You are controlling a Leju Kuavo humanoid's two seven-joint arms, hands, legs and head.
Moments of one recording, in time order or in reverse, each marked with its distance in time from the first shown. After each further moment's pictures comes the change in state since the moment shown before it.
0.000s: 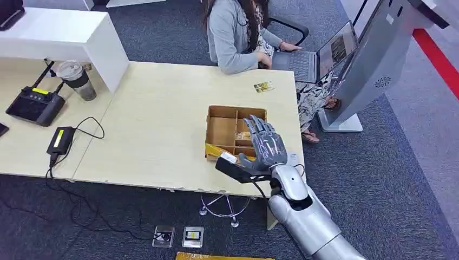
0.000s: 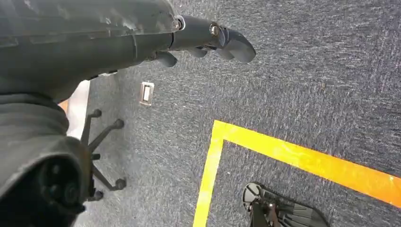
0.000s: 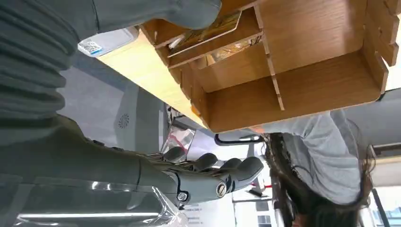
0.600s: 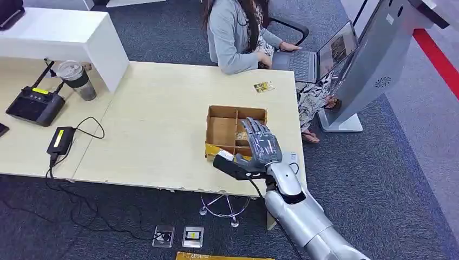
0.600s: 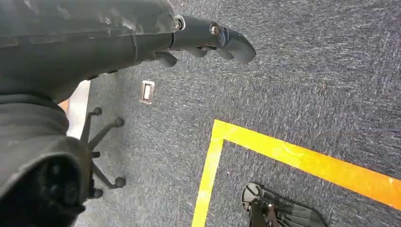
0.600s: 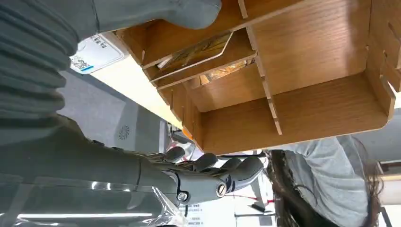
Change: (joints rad) left arm 0.001 0.000 0.000 0.000 0.012 0.007 0.000; right arm -0.055 0.049 0.003 0.169 -0.038 -0.044 -0.032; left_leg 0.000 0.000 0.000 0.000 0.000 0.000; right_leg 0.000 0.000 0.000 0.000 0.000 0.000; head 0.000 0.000
